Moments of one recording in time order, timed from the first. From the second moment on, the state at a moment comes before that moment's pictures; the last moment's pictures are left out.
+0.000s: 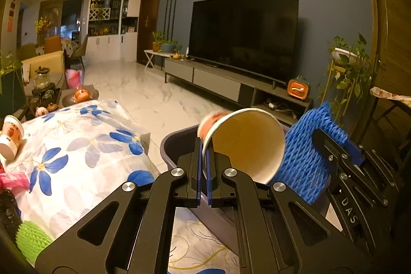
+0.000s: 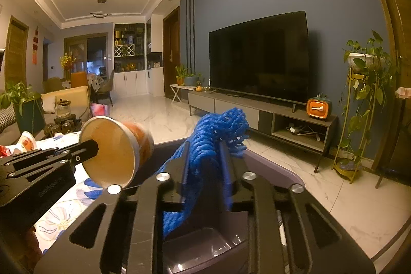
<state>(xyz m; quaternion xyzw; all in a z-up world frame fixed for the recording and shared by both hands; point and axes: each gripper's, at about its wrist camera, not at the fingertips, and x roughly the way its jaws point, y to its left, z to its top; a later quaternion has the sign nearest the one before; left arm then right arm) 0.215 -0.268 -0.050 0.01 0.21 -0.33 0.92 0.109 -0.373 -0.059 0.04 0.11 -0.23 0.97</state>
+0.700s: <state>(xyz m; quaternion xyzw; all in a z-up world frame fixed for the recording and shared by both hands) 0.206 -0.244 -0.048 0.00 0.20 -0.29 0.94 0.099 -0.368 -0.059 0.05 0.11 -0.24 0.96</state>
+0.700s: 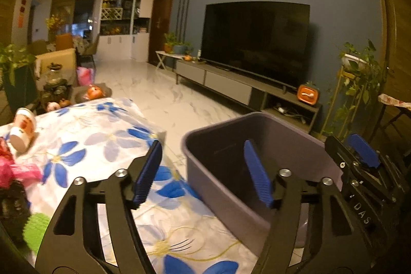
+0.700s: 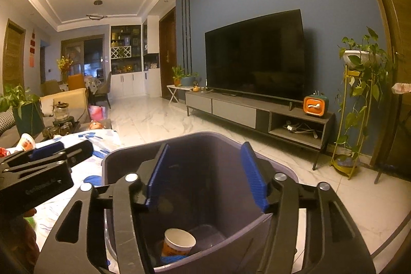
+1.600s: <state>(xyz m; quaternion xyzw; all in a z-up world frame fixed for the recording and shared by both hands) 0.136 -0.091 -0.032 -0.03 0.17 -0.13 0.98 0.057 -0.299 -0.043 0.03 0.08 -0.17 0.98</state>
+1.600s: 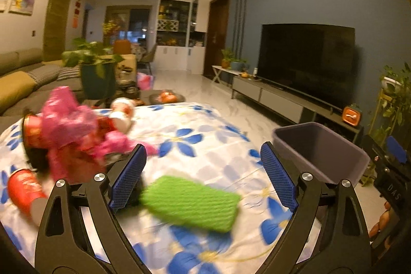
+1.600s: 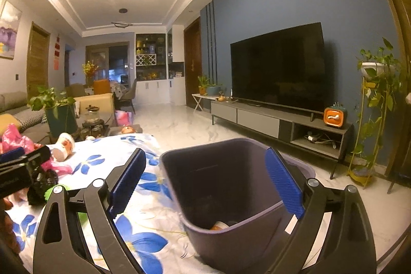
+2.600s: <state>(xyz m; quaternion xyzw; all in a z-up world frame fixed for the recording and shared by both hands) 0.065 0.061 -0.064 -0.08 0.16 0.04 0.98 0.078 -0.175 -0.065 0.01 0.12 -0.02 0.99</state>
